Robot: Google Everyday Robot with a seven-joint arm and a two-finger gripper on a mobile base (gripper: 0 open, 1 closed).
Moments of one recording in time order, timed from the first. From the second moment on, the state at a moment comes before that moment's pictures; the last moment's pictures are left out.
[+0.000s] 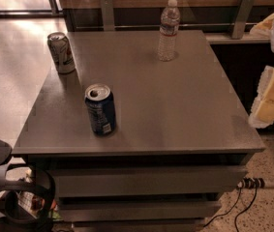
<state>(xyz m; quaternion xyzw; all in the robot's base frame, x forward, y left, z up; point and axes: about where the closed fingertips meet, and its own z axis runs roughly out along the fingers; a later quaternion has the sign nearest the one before) 0.438 -0.212 0.993 -0.60 0.78 -0.05 0.18</state>
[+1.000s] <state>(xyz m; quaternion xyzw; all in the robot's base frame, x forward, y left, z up) 0.474 -0.226 1.004 -0.57 0.78 -0.05 0.25</state>
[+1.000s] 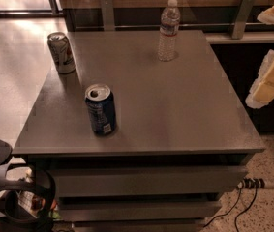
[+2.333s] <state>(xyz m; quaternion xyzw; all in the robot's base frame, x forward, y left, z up) 0.608 -0.251 1.010 -0.39 0.74 0.07 0.54</state>
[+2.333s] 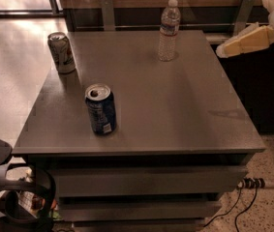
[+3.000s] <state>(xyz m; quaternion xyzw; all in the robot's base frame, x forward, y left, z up) 0.664 -0.216 0.997 -0.36 0.71 0.15 0.58</state>
